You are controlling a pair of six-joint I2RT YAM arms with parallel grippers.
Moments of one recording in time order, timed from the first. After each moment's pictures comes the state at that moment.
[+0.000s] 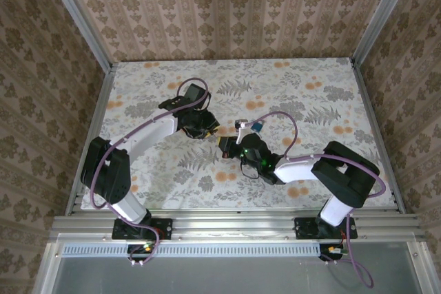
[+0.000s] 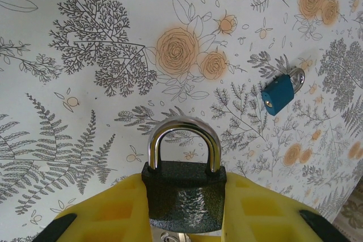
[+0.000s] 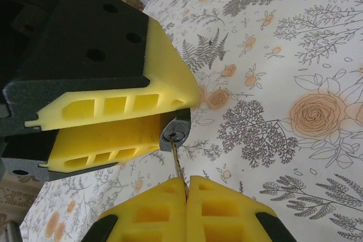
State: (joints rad) left arm -0.63 1.63 1.24 -0.67 0.20 -1.14; right arm 0.85 1.65 0.61 0.73 0.11 0.75
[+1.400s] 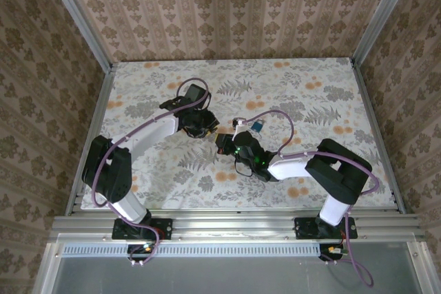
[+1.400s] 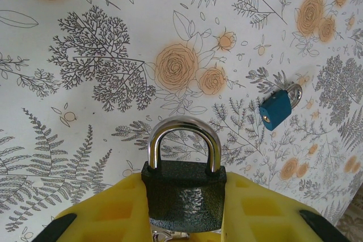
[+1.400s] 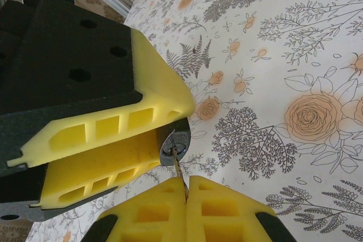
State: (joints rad) left arm -0.63 1.64 1.23 -0.63 0.18 -1.17; right arm 0.86 1.71 0.70 0.67 0.20 0.85
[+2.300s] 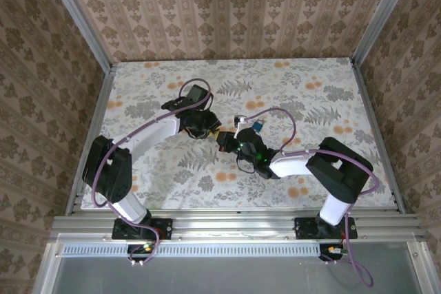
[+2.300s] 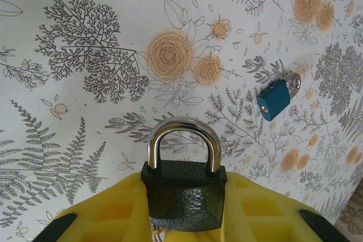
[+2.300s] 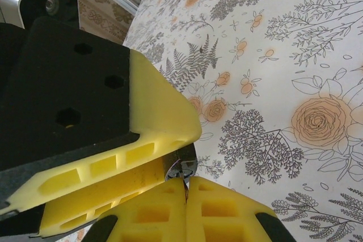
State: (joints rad) left arm -0.65 1.64 1.23 -0.63 0.19 -1.16; right arm 0.82 1.71 0.69 0.68 0.11 0.86
